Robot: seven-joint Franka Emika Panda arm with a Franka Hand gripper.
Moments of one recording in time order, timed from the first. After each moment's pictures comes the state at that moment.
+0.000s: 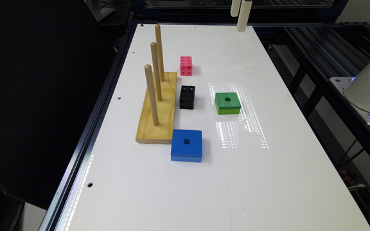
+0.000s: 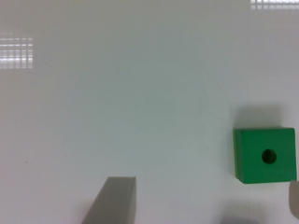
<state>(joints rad) -0.24 -0.27 0.07 -2.54 0.03 2.28 0.59</state>
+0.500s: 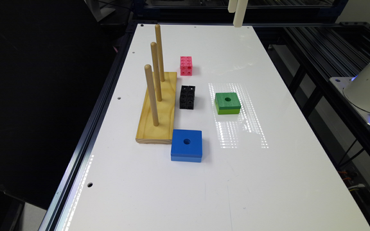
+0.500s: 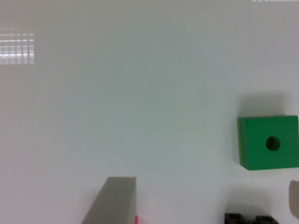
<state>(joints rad) -0.25 -0.26 0.07 -2.51 0.03 2.28 0.59</state>
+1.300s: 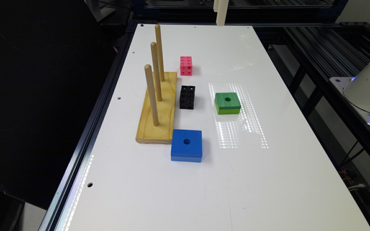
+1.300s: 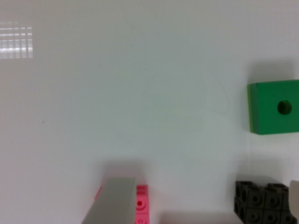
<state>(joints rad) -0.27 -0.12 0.07 -2.37 0.03 2.28 0.59</state>
